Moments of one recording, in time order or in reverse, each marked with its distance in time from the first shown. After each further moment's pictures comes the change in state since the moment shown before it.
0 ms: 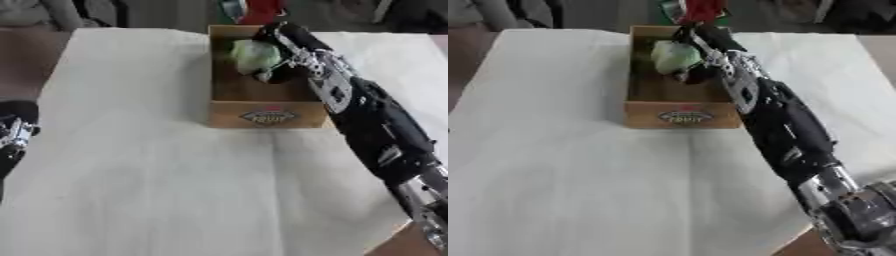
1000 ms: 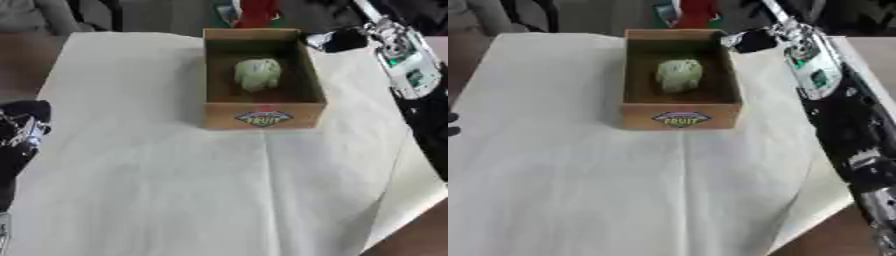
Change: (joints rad) left arm 0.024 0.000 0.014 0.000 0.000 -0.003 0.018; right arm 0.187 -0.216 -0.089 -0.357 -0.577 0.091 -0.292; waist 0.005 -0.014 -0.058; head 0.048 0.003
